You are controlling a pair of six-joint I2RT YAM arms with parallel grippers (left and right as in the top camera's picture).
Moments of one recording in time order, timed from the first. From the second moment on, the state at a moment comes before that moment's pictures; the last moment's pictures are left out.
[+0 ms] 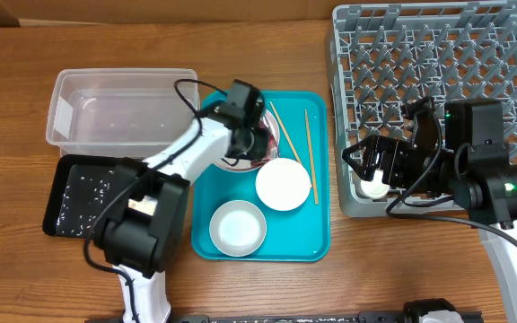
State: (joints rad) left arm -0.38 2.01 1.36 -0.59 0.19 -0.28; right arm 0.11 1.16 1.26 -1.08 -0.54 0.33
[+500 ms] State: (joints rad) left arm -0.04 1.75 1.54 -0.86 -0.04 -0.30; right arm 0.11 1.16 1.26 -1.08 -0.54 0.33
